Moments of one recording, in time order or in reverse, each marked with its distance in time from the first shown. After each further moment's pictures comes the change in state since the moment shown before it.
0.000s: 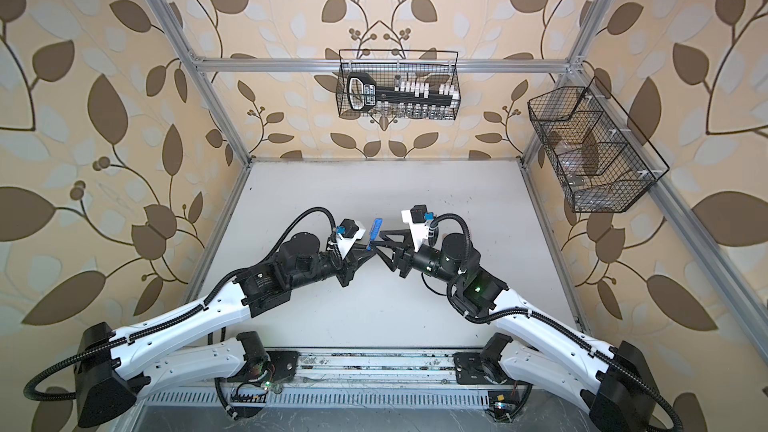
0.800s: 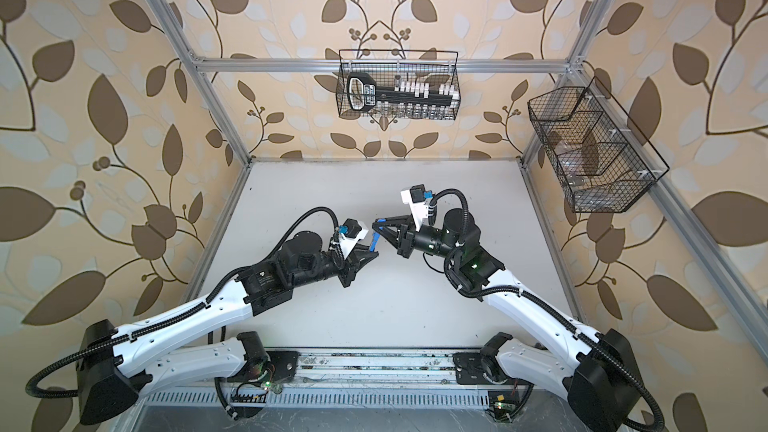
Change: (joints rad) left arm 0.000 0.023 0.031 -0.011 0.024 -0.012; right arm -0.124 0.133 0.107 0.049 -0.239 0.048
